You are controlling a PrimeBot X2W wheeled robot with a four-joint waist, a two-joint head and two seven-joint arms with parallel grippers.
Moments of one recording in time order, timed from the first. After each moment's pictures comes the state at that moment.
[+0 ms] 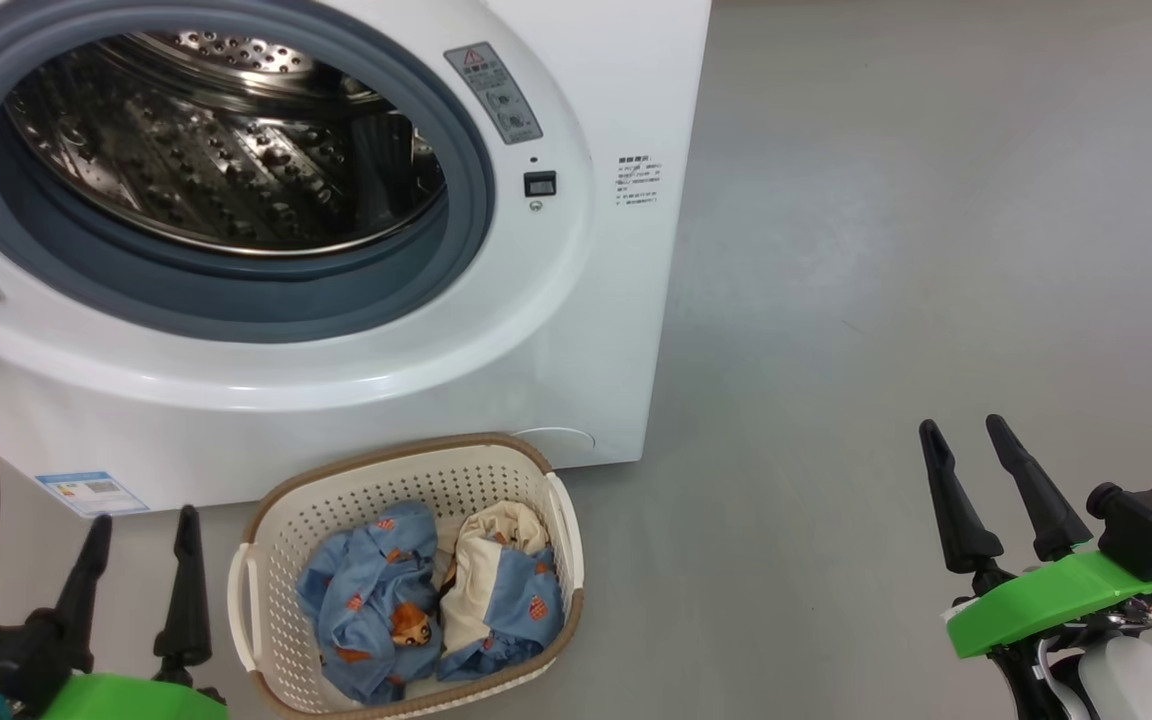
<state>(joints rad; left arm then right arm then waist) -0.12 0.19 0.04 0.34 -0.34 -0.13 -0.26 -0.15 -0.23 0.16 0.29 0.53 0.13 -0.25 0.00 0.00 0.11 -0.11</state>
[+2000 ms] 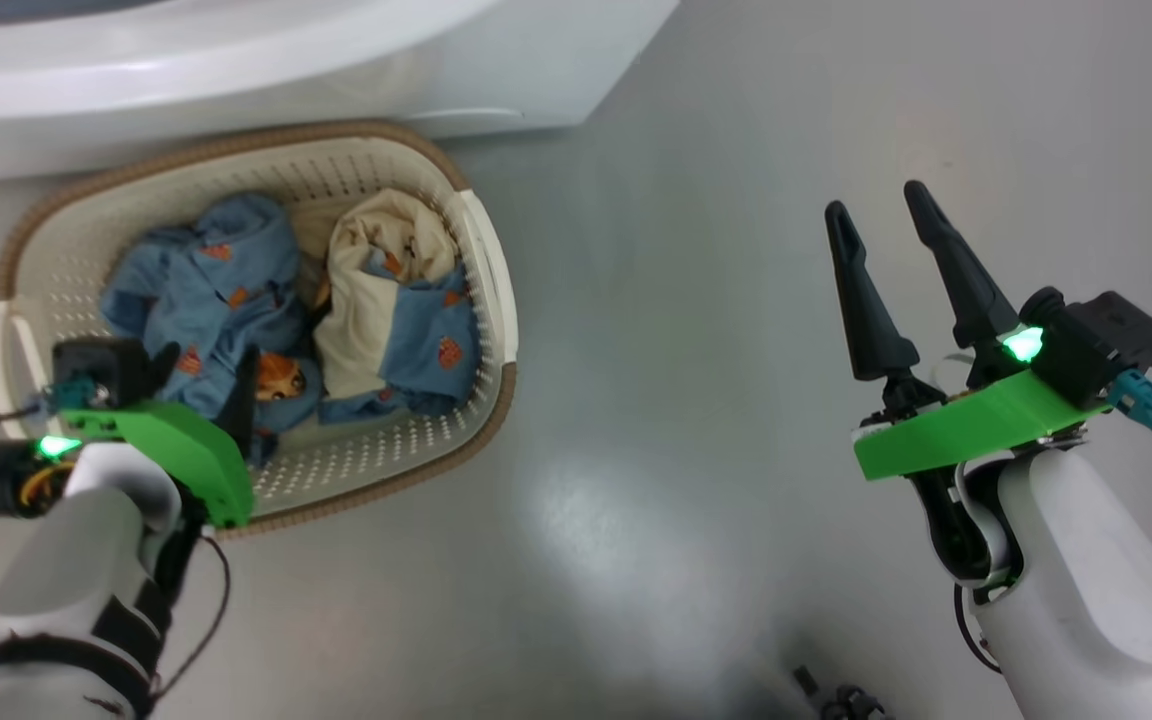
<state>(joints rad) -0.86 0.25 -0.45 1.22 -0.53 -0.13 -0.21 -0.46 -0.13 0.22 0.24 0.40 0.13 -0.25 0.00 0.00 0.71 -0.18</state>
